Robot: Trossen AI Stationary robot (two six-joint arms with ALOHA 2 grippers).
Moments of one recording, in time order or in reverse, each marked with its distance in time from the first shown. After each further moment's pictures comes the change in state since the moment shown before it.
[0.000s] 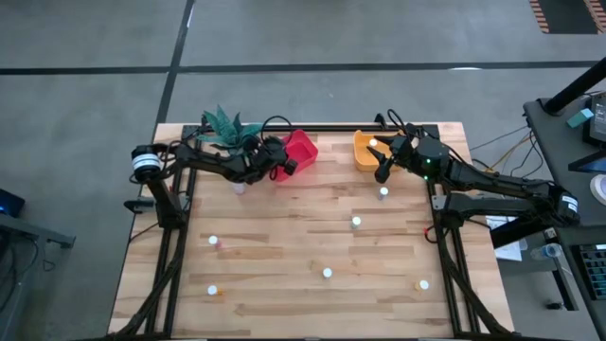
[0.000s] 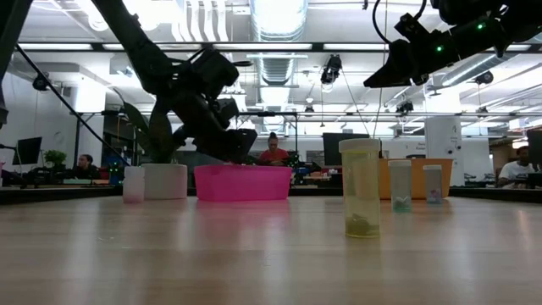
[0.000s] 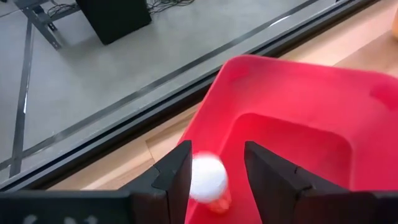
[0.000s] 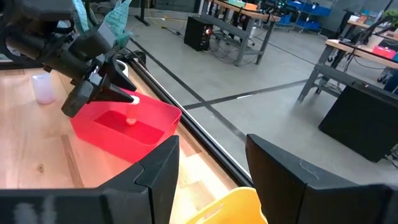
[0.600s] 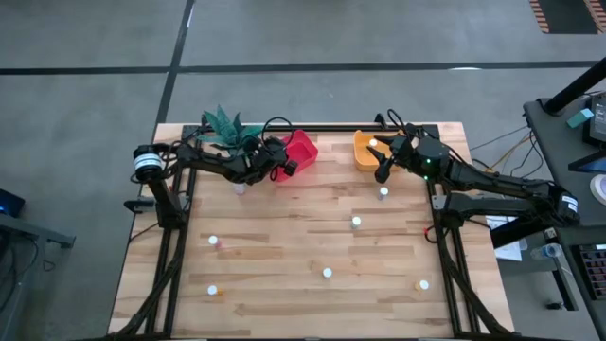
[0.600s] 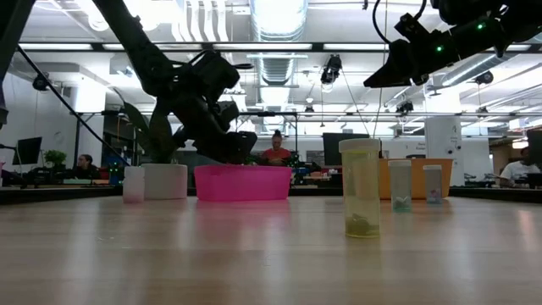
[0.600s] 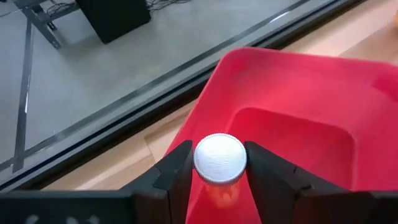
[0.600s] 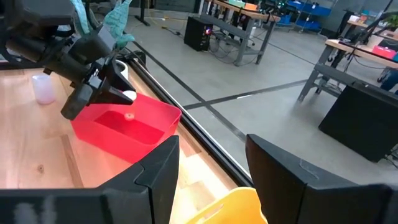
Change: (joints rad) left arm -0.002 0.017 0.000 0.000 0.000 0.001; right arm 0.000 0.000 0.000 0.001 0.000 0.000
